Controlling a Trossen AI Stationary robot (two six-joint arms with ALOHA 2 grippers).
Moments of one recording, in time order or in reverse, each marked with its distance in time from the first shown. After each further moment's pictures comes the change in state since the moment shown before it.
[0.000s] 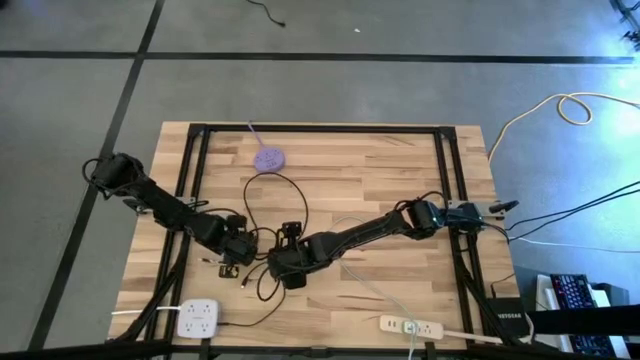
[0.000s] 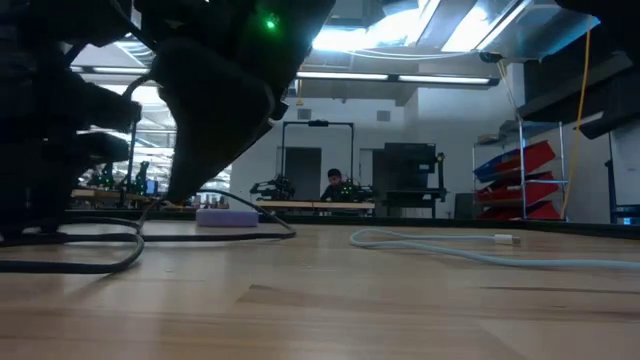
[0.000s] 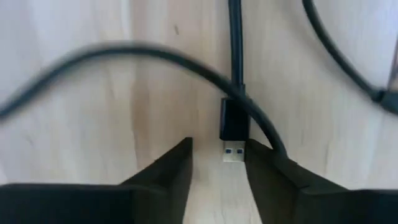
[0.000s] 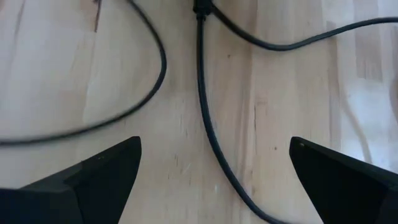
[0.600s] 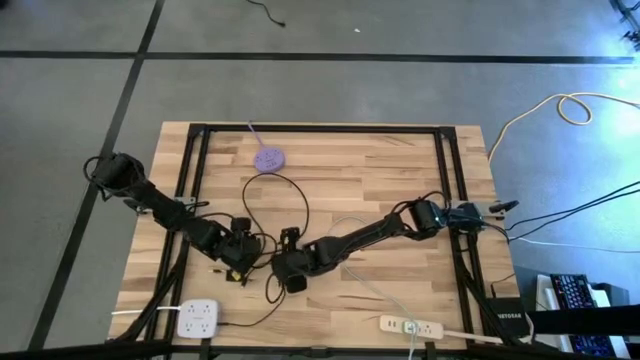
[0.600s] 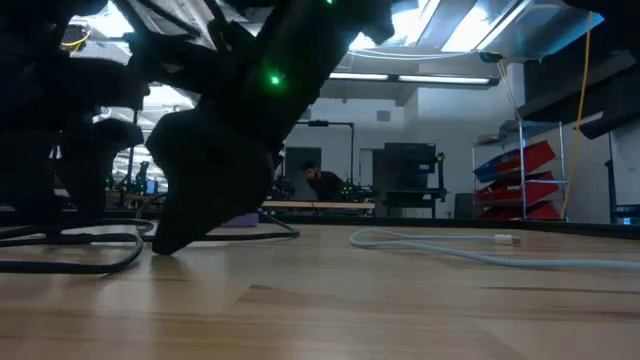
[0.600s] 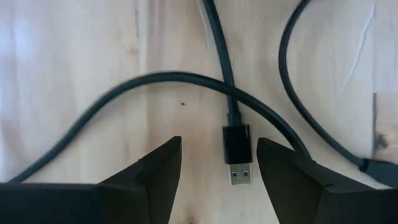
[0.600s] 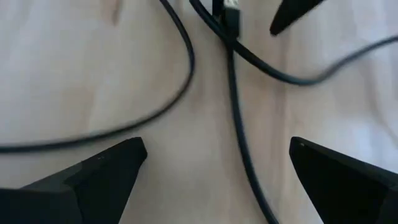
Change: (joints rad) left arm -0.074 0.005 -0.046 0.169 -0.147 -0.062; right arm -0.006 -0.026 -0.239 0.371 -0.044 -0.061
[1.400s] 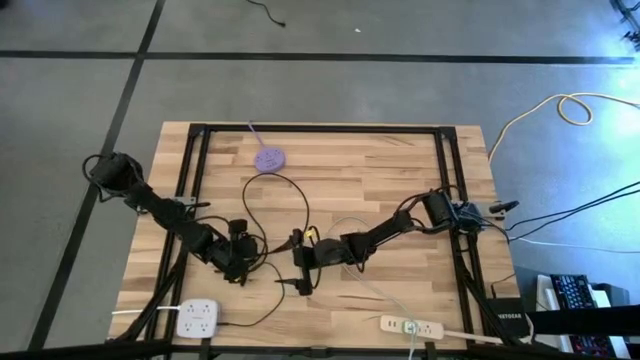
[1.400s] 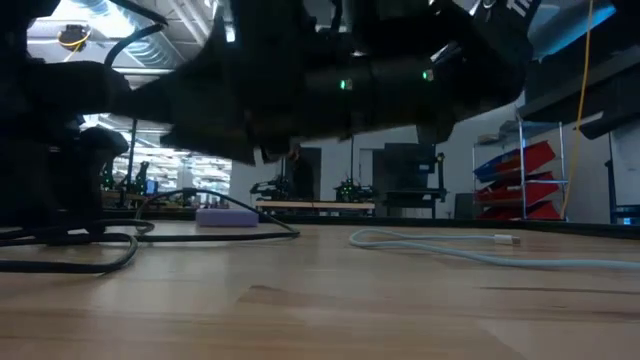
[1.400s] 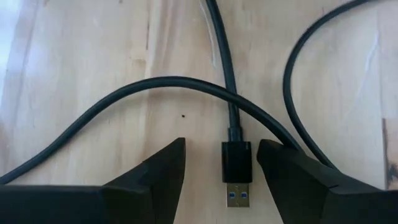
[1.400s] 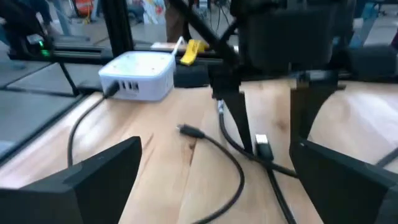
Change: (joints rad) left arm -0.054 0.000 -0.086 0.165 -0.145 -0.112; right arm -0.012 -0.148 -0.610 1.202 -0.214 0.086
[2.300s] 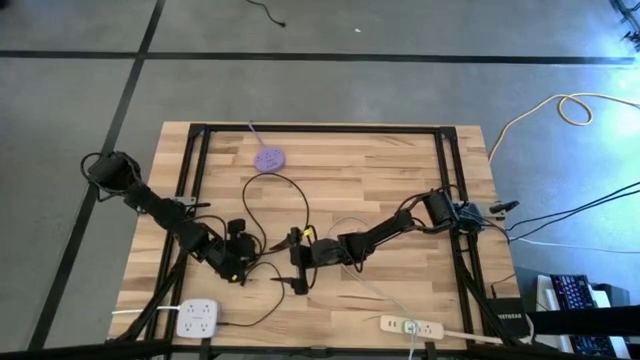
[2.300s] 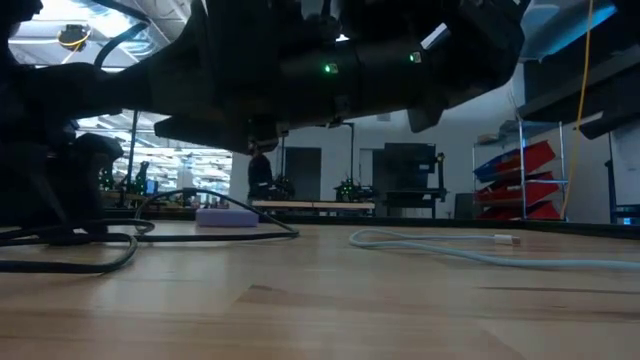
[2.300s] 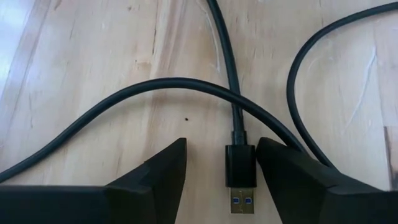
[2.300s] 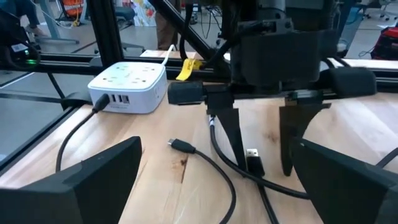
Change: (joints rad) left arm -0.047 -0.005 -0.097 0.083 0.003 -0.055; right arm 0.000 -0.002 0.041 -0.038 0.046 0.000
